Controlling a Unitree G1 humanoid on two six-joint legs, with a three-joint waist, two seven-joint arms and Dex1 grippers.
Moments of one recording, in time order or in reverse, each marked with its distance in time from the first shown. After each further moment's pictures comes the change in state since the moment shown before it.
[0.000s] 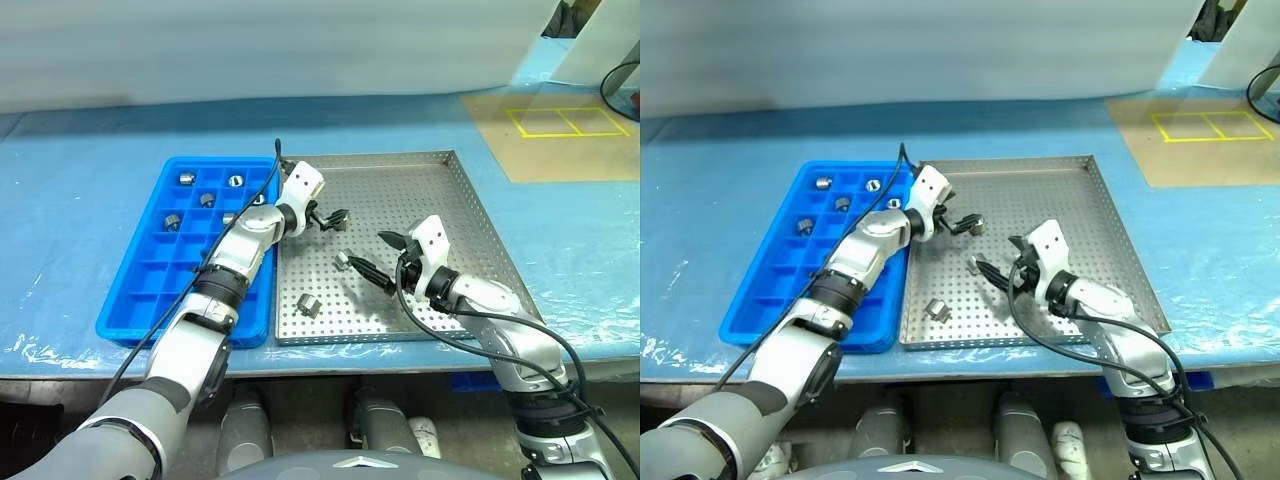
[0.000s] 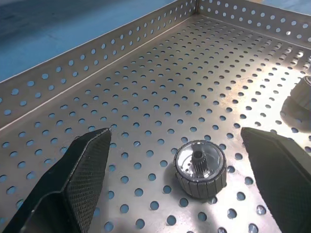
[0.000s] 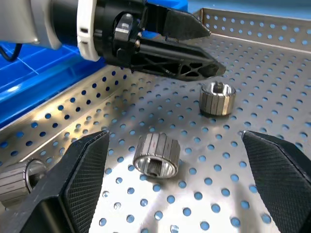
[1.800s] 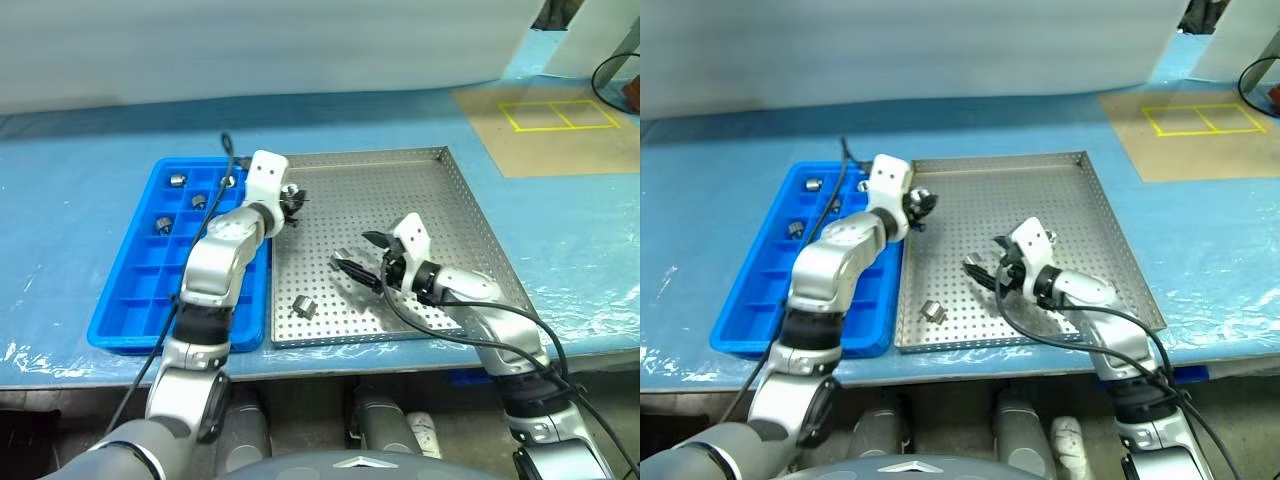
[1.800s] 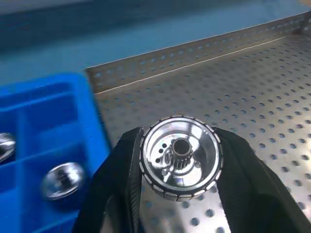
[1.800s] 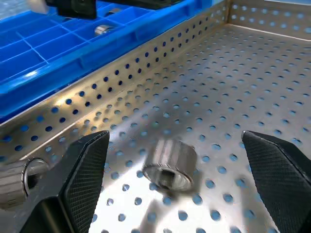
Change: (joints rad) left arm 0.337 -0.025 0.163 -0.875 0.069 0.598 0.381; right arm -0.151 0.015 0.106 0.174 -0.035 -0.065 0.109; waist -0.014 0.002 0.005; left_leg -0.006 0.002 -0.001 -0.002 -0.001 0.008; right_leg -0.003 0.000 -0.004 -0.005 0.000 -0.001
